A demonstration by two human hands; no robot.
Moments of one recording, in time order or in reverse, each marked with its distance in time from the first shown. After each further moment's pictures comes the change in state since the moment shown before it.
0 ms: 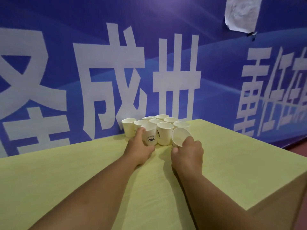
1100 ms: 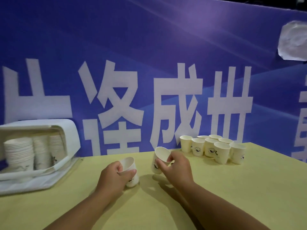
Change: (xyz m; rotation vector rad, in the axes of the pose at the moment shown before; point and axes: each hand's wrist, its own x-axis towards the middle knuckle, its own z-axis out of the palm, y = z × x) left_hand -0.167 -0.145 -0.266 -0.104 0.406 -0.181; right_hand -0.169 -0.182 0.045 0.333 -0.391 -0.359
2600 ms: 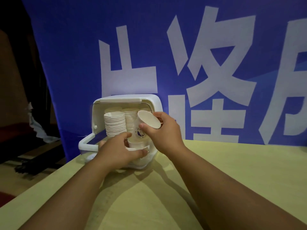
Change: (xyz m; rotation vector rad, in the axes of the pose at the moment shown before) left_hand 0.106 -0.127 -0.239 0.598 0.035 -0.164; right_hand 0.006 -0.221 0.285 0.508 -0.409 -0.258
